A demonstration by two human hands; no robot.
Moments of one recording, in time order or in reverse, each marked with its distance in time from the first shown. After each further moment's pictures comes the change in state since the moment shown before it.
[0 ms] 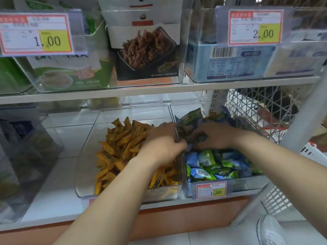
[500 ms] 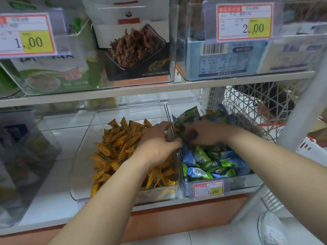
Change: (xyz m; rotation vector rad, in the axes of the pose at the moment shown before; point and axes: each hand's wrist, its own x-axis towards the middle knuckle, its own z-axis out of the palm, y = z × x) left_hand -0.004 -0.006 0.003 -0.221 0.020 -0.080; right_hand 0.014 -0.013 -0.003 0.089 -0.070 0.007
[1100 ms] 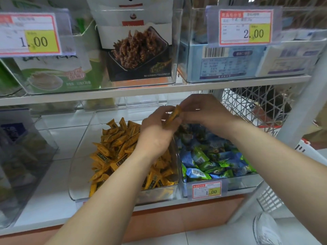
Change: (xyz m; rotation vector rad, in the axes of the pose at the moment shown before) left_hand 0.006 0.021 -0.007 -0.233 0.270 0.102; right_hand -0.026 -0.040 -0.028 0.919 0.517 -0.228
